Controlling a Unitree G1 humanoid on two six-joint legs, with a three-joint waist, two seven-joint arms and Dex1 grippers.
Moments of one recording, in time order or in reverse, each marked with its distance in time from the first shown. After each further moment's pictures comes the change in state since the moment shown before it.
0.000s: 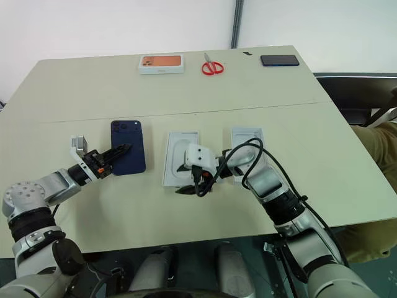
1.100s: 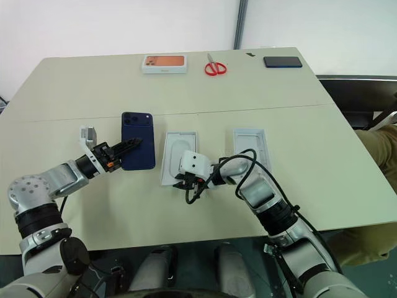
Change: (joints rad) left arm -0.014 -0.013 -0.096 -0.083 -0.127 0.005 0.117; right arm 0.061 0.097 0.018 -0.045 -0.072 0.047 -0.157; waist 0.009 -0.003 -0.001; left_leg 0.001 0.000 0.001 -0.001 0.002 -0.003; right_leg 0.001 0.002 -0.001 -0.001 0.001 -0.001
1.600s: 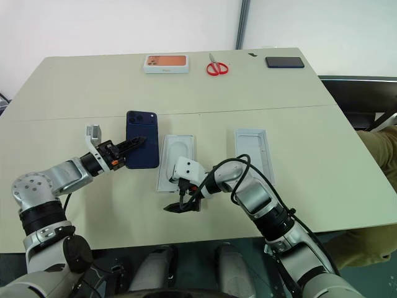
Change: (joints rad) left arm -0.015 -0.022 -0.011 -0.013 -0.061 0.007 0.096; right arm 0.005 -0.008 0.022 -0.036 0.100 0.109 0.035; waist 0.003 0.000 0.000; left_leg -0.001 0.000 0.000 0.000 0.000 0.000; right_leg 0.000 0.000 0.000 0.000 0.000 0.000
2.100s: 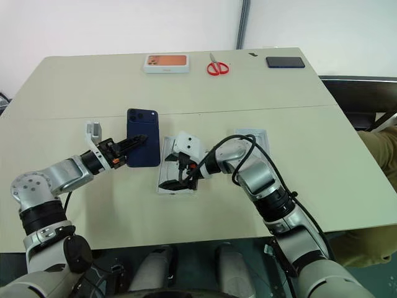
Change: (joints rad) left arm 0.000 0.001 -0.016 -0.006 -0.065 -0.021 0.065; right arm -0.146 0.033 -0.090 0.099 0.071 0.010 -0.066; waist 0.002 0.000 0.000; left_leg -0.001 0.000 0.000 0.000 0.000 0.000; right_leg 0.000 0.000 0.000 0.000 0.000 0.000
